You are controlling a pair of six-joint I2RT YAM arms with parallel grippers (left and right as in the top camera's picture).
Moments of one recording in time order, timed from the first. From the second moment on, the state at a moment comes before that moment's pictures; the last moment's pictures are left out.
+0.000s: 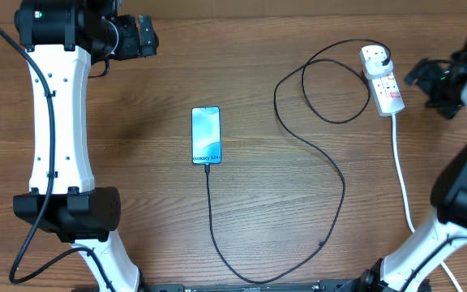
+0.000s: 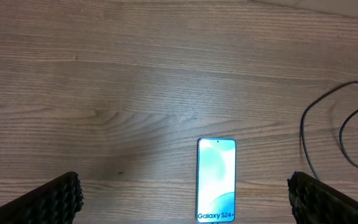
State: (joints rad) left arm -0.01 2.01 2.38 -1.40 0.13 -0.17; right arm -0.42 2.07 1.72 -0.79 -0.15 0.34
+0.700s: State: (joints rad) left arm -0.01 2.01 2.38 -1.40 0.13 -0.17; right arm -0.40 1.37 1.72 -1.28 -0.27 0.23
